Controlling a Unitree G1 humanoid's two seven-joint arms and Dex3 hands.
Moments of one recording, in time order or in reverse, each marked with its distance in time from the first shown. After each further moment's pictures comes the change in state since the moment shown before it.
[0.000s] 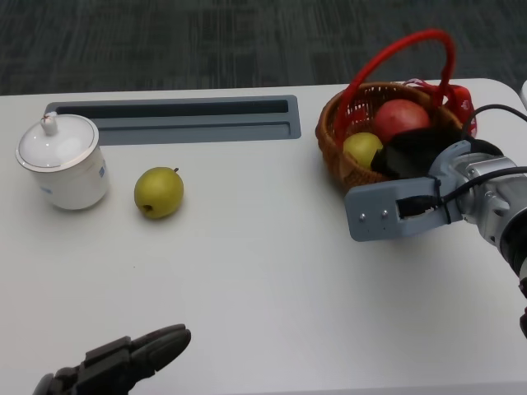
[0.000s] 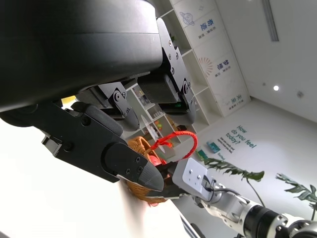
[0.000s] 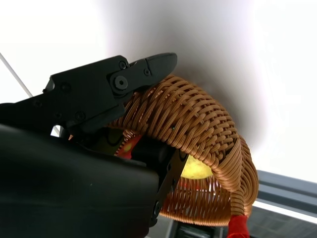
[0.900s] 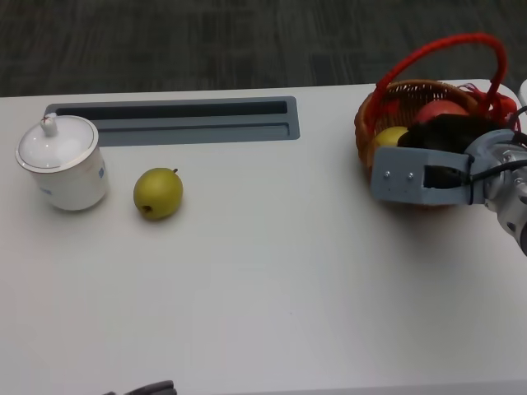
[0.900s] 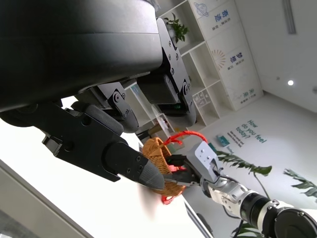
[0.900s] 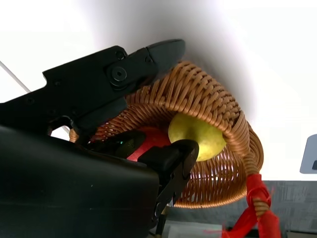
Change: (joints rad) left arm 0.174 0.066 -0.053 -0.070 -0.079 -0.023 -0.010; right arm 0.002 -0.038 -0.146 0.006 0.071 0.066 0.036
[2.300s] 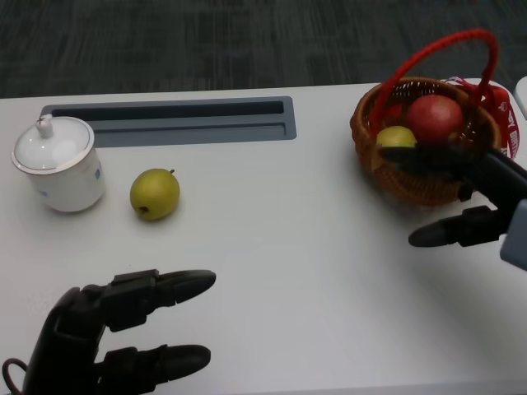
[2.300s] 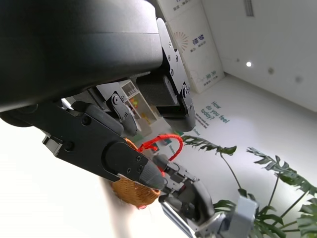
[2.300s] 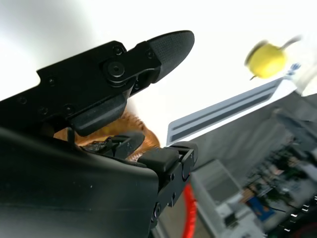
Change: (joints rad) left arm -0.445 0.062 -0.078 0.121 -0.100 0.150 -0.110; right arm 0.386 -0.160 -0.293 -0.258 0.478 -0.821 0.285
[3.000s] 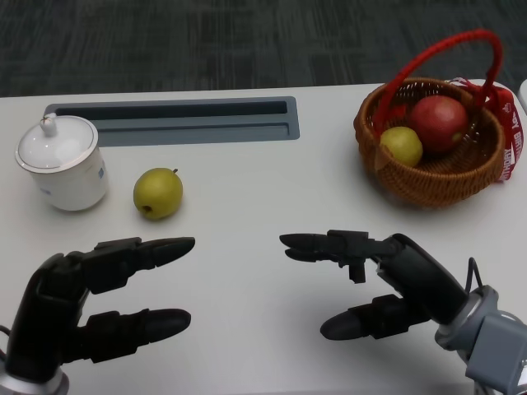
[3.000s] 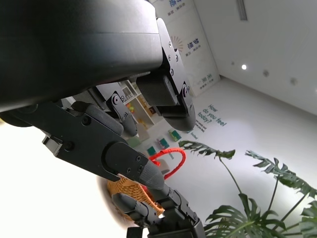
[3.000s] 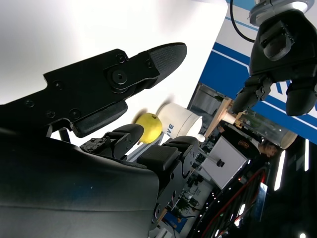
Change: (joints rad) left arm -0.138 0.033 0.023 0.156 -0.105 -0.042 -0.084; right arm 0.236 0.315 0.005 -0.094 0.250 -0.221 0.222
